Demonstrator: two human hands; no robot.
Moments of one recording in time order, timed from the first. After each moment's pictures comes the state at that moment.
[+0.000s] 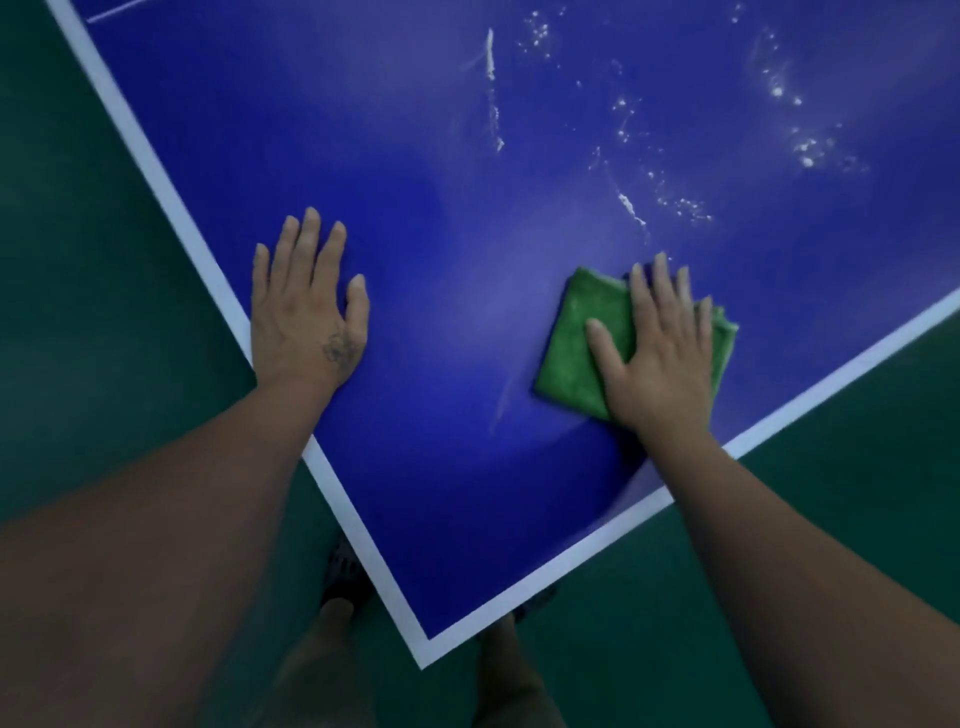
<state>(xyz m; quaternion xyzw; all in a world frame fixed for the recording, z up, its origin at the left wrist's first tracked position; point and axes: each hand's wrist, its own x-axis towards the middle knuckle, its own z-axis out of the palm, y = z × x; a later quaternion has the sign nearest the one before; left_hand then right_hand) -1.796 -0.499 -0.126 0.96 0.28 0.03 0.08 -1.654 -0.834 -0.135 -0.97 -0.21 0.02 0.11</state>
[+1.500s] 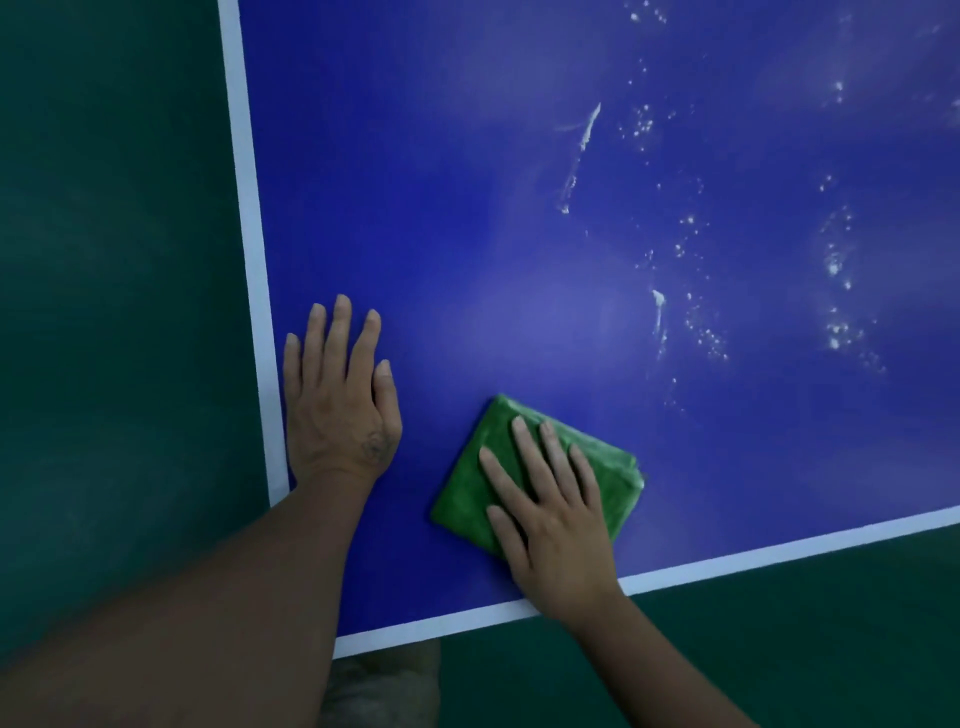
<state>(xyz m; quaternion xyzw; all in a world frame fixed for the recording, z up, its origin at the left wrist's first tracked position) -1.824 -0.616 -0.128 0.87 0.46 0.09 0.12 -1.704 -0.858 -0.125 -0.82 -0.55 0.13 0.09</state>
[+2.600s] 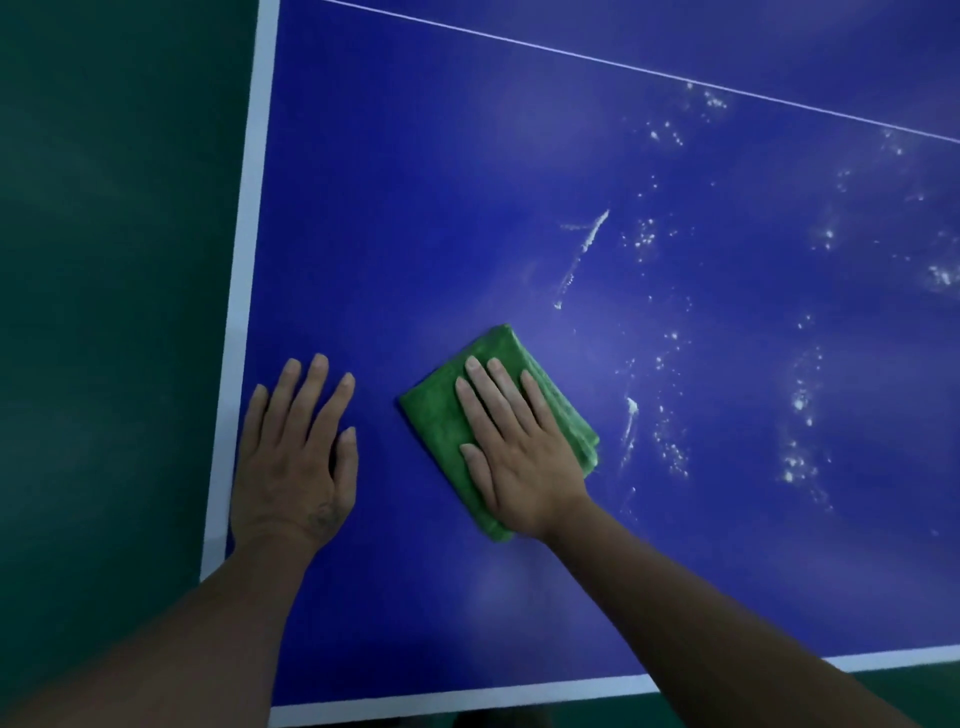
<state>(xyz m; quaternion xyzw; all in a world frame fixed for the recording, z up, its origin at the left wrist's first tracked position) -1.820 -0.610 -0.125 0.87 0.47 0.08 0.13 -1.576 -0.723 -0.118 -0.71 -0.70 0.08 0.02</state>
